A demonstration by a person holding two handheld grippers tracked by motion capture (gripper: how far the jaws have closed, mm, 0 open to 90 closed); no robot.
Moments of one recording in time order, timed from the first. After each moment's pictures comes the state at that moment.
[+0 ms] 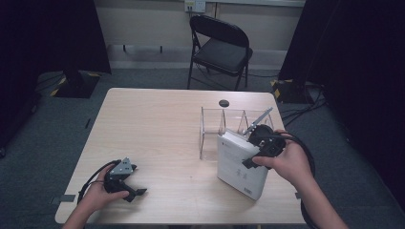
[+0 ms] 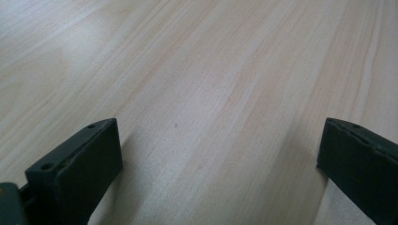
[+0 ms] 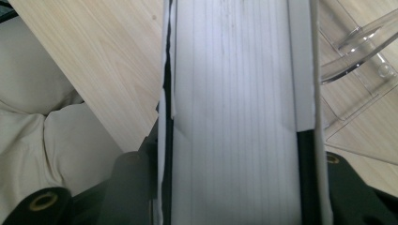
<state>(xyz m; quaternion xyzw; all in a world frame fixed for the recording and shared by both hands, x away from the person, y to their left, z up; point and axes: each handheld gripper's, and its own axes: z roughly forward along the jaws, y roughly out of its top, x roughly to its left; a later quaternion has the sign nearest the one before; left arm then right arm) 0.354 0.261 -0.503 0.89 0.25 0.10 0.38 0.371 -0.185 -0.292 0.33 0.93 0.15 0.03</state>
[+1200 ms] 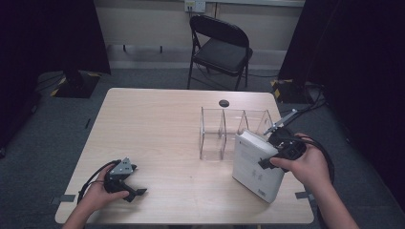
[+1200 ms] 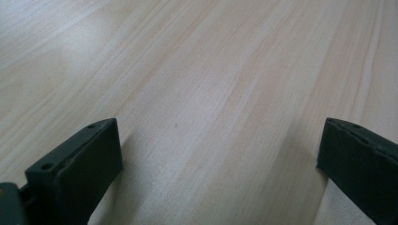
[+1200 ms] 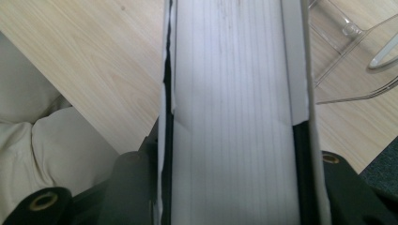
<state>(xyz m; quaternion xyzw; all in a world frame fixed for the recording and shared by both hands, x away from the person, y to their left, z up) 0.354 0.261 -0.504 0.89 0.25 0.10 0.38 0.363 -0.230 -0.291 0.38 0.91 0.16 0.05</state>
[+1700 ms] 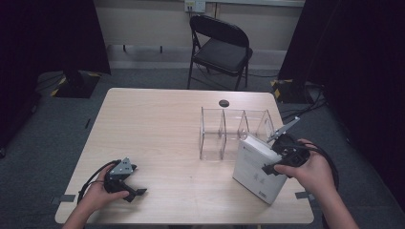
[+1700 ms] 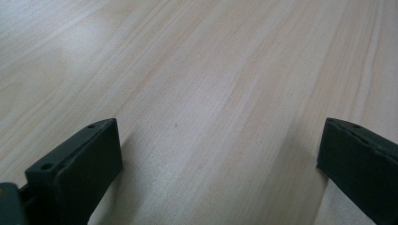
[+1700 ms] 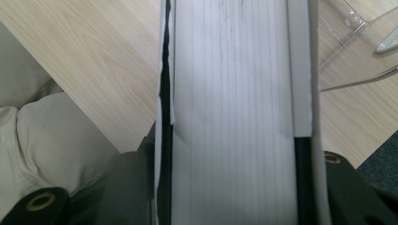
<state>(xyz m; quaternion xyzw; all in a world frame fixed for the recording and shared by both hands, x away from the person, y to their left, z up) 0.354 0.261 -0.504 0.89 0.25 0.10 0.38 0.352 -0.241 -0.304 0.36 0.92 0.16 0.06</state>
